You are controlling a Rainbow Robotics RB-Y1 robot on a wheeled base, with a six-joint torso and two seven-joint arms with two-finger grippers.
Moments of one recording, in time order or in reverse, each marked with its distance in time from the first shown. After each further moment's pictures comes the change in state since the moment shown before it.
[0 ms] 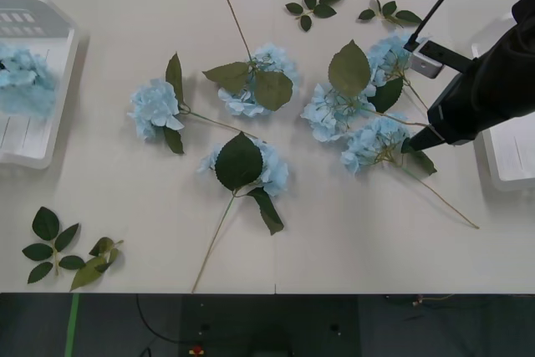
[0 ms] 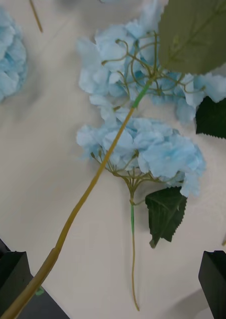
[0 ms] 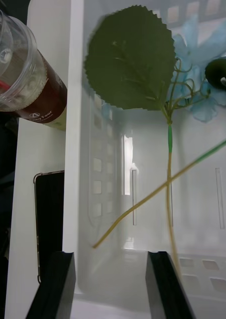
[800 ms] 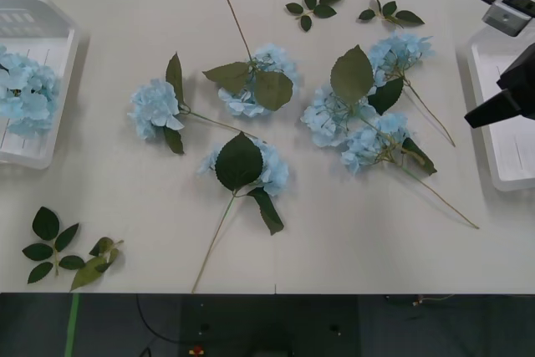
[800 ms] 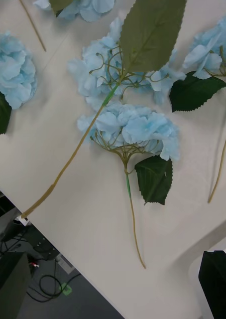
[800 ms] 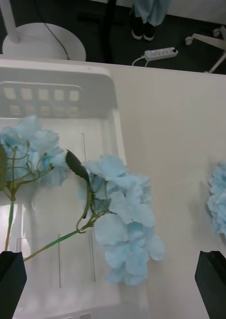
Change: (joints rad) right arm 0.051 -0.010 -0.363 0.002 -0.154 0.265 0.012; left arm 0.101 0.000 0.177 -0.230 0.497 0.197 -0.094
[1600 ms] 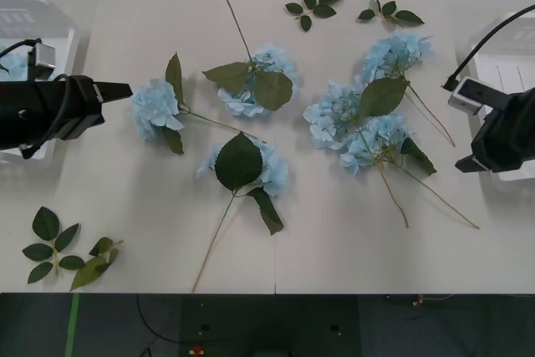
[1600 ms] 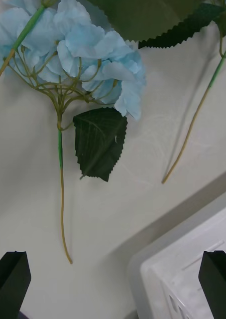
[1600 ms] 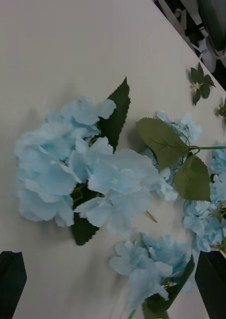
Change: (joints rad) right arm 0.241 0.103 0.129 -0.066 0.464 -0.272 0.272; left arm -0.033 -0.427 -0.181 -0.453 -0.425 0.020 0.935
